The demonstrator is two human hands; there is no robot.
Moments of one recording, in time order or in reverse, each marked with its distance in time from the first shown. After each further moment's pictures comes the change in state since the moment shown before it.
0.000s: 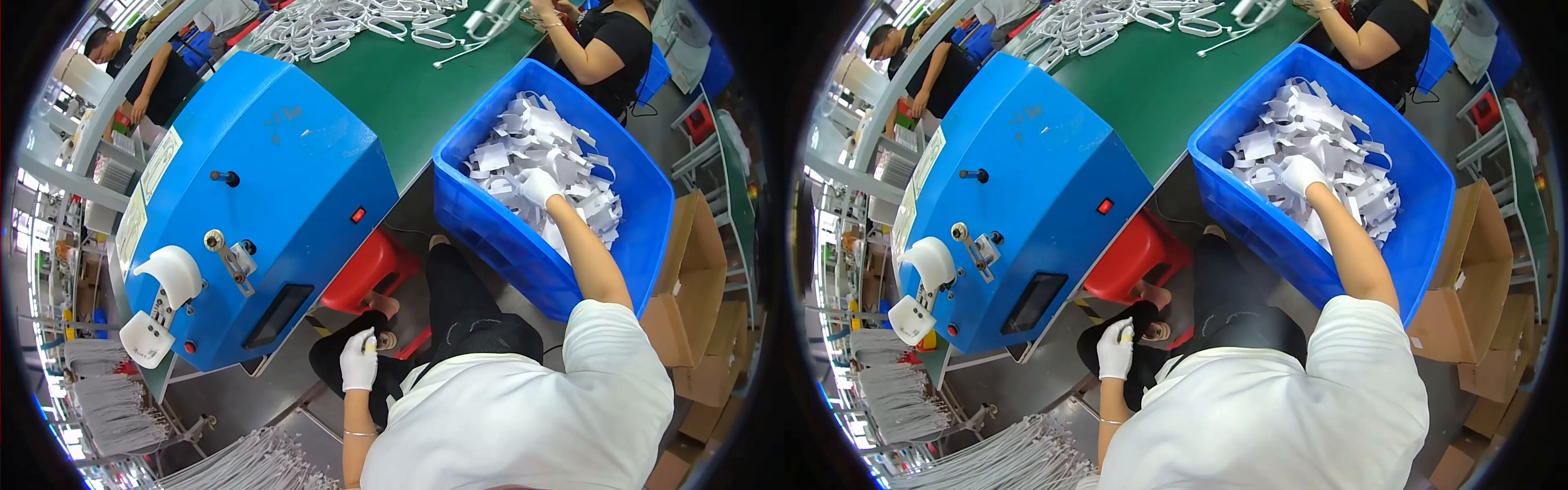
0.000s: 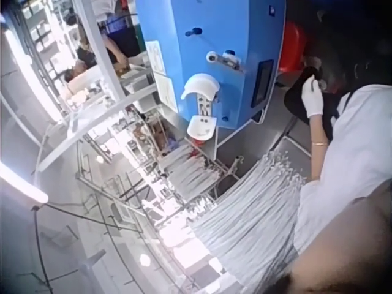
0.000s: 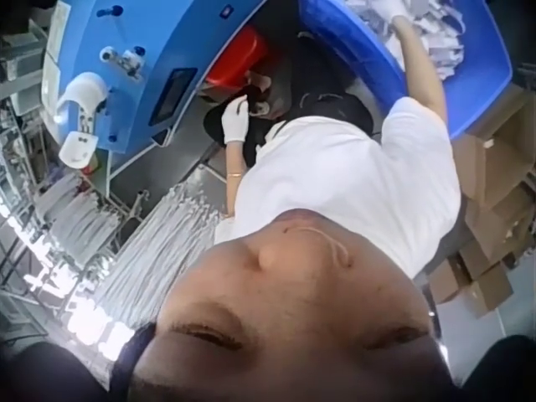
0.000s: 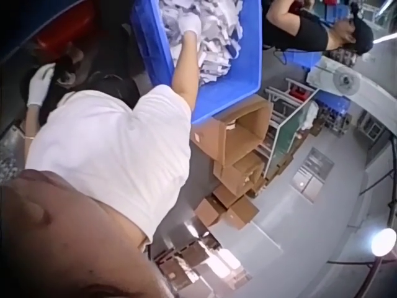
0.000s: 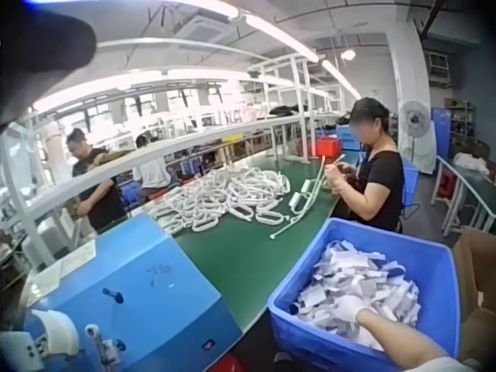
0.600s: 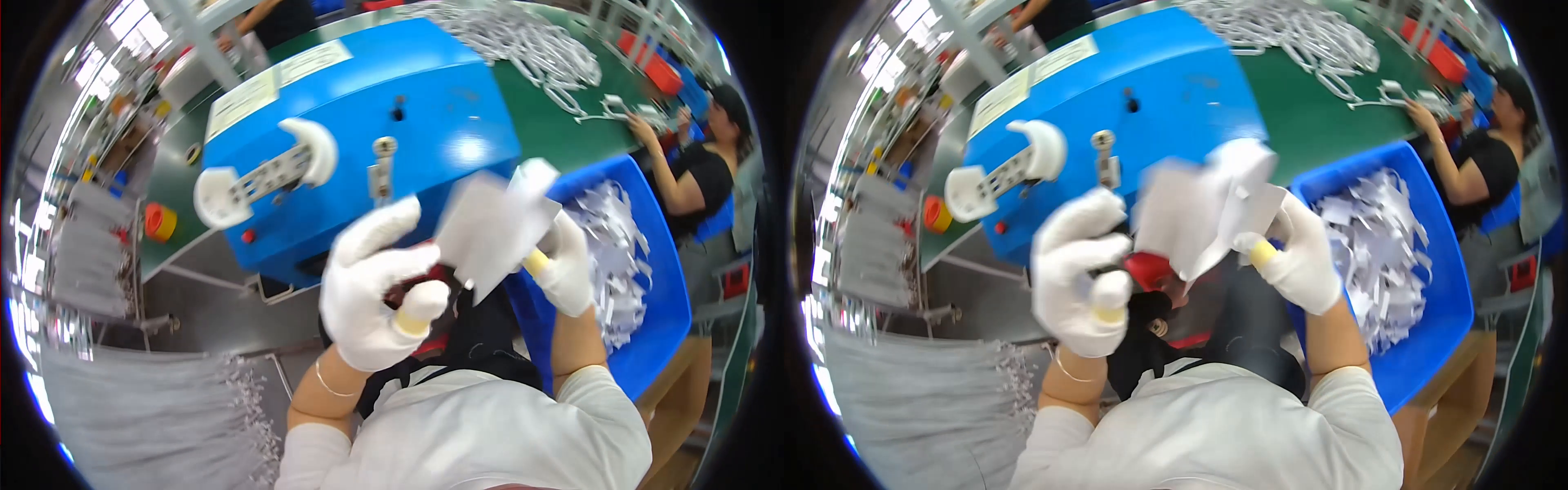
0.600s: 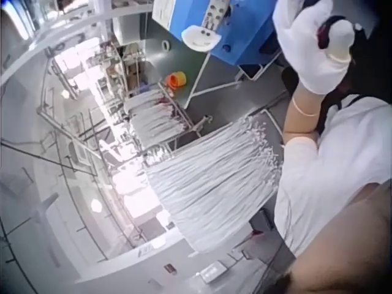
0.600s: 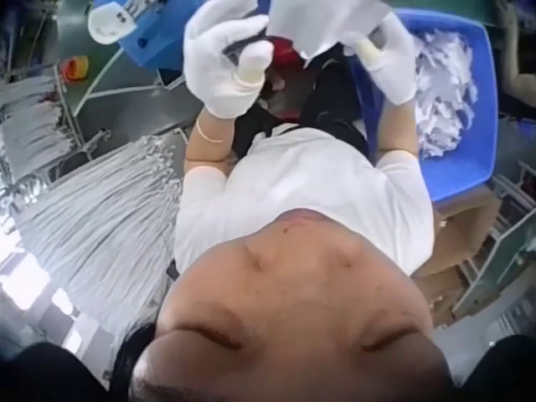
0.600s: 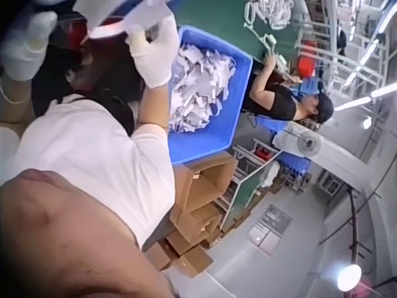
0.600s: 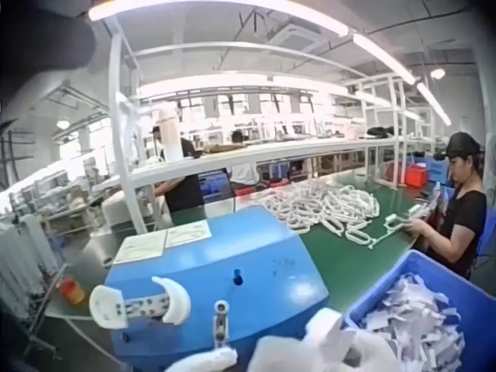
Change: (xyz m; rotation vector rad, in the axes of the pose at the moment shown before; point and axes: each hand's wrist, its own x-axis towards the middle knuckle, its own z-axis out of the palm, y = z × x) left_hand 0.030 0.220 -0.134 -0.226 0.535 0.917; right_hand -0.193 -0.247 -0.065 1.058 -0.279 -0.795
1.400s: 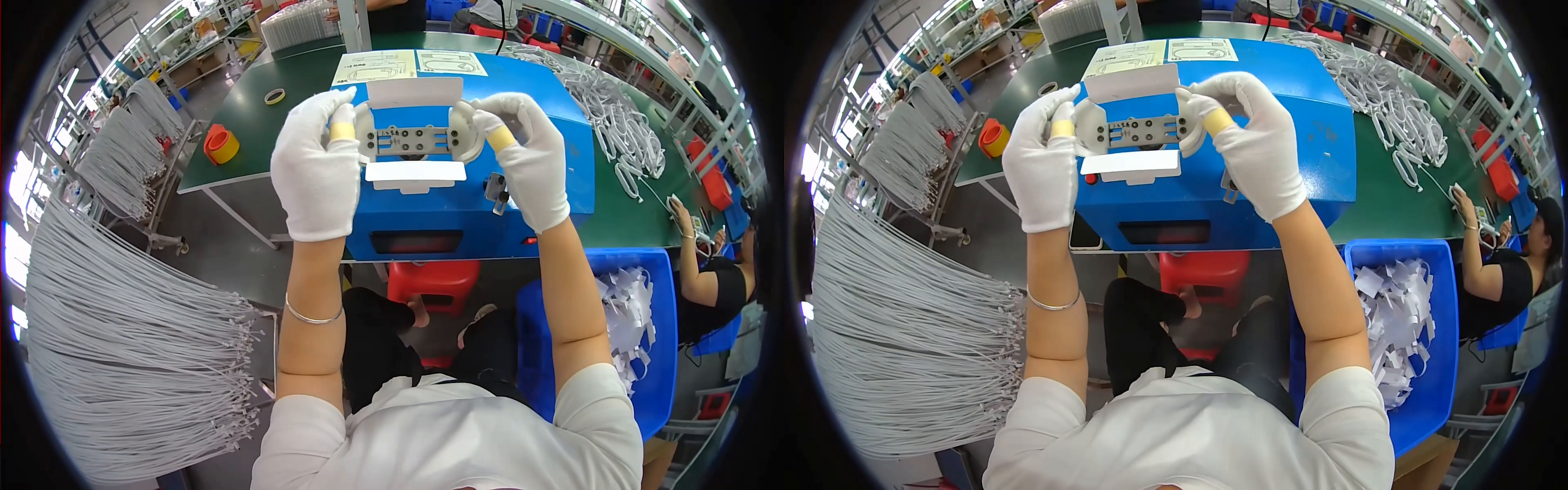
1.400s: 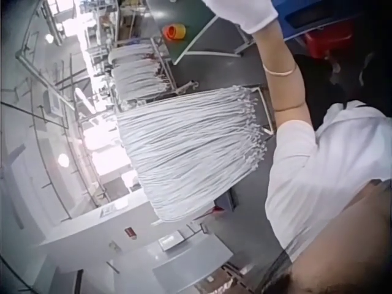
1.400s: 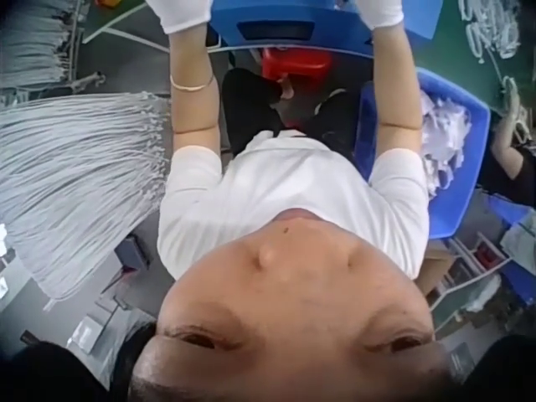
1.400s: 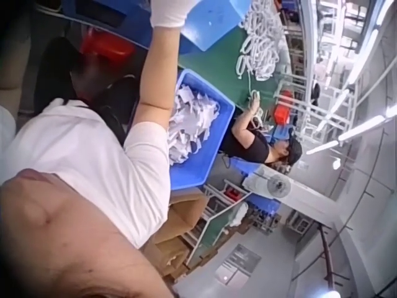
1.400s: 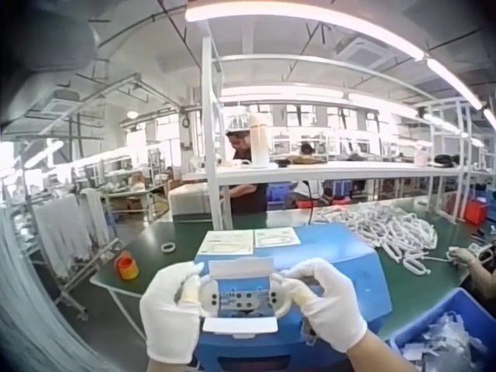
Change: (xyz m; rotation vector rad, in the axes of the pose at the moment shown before) left_hand 0.044 -0.037 -0.115 0.541 0.575 -0.322; right_hand 0.129 -0.031 0.131 -0.144 -0.194 -0.438
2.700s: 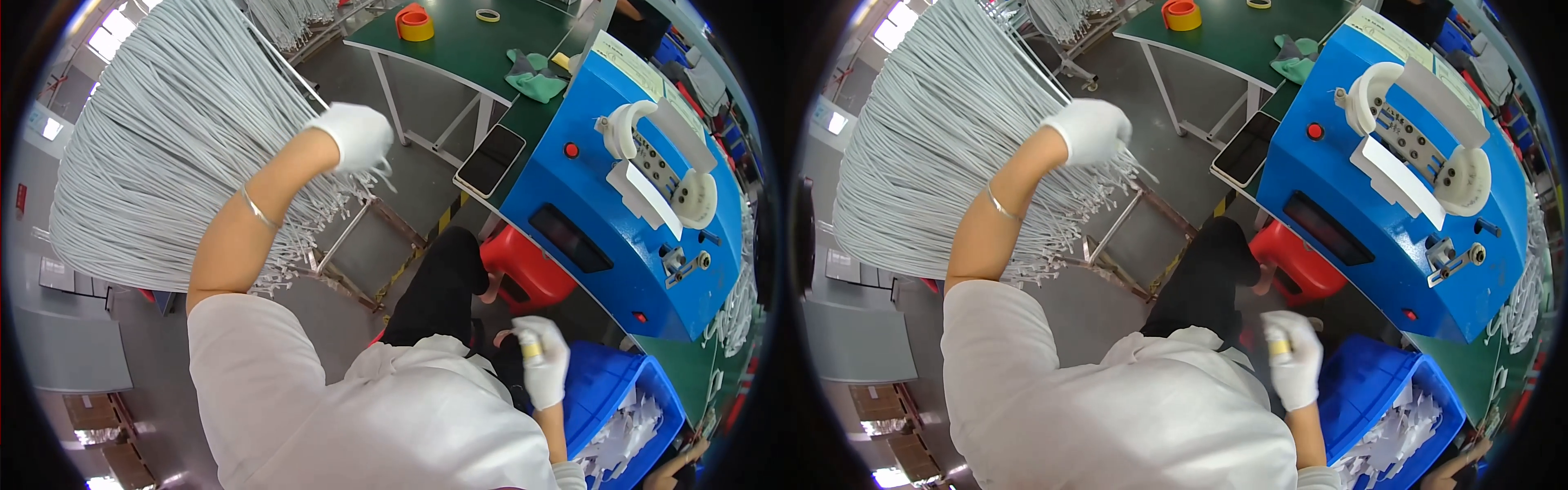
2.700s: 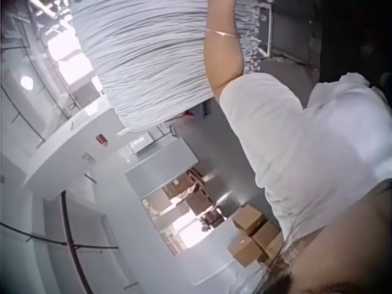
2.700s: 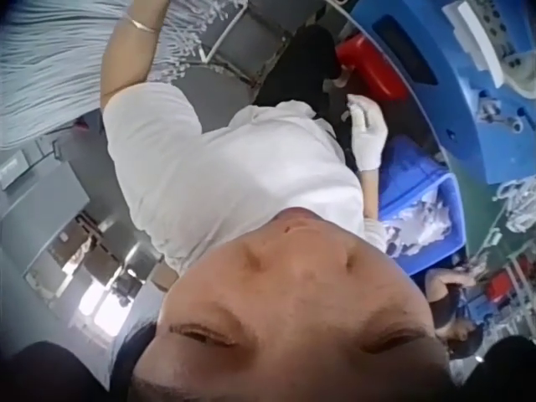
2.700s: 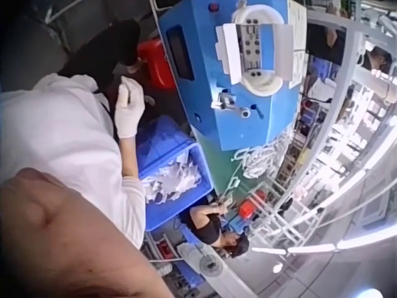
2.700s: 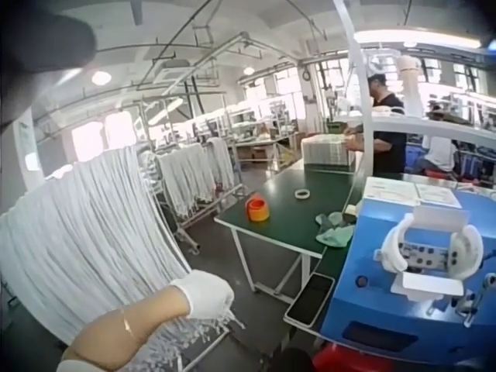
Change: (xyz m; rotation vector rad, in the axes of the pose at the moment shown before) left_hand -0.007 -0.074 -0.203 1.291 -1.302 -0.319; right_hand -0.212 0.028 0.034 0.013 -0.590 0.380
